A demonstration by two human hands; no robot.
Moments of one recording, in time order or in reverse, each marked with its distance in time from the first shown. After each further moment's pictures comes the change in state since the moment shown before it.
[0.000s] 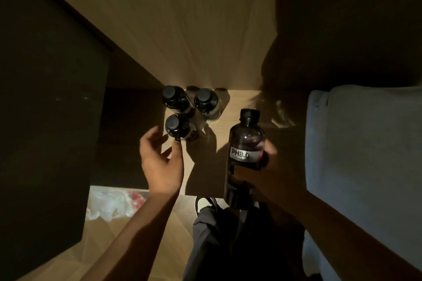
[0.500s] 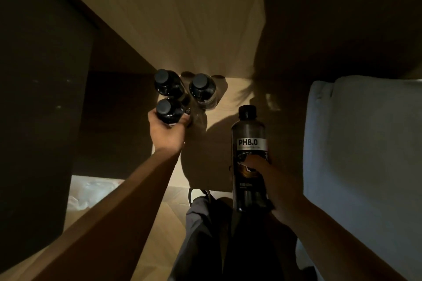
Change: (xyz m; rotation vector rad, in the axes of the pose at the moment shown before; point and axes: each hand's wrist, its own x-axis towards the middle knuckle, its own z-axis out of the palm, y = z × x) left_hand 0.046 -0.014 0.046 -0.099 -0.095 -0.287; right_hand -0.013 0.023 0.006 0.397 0.060 0.291
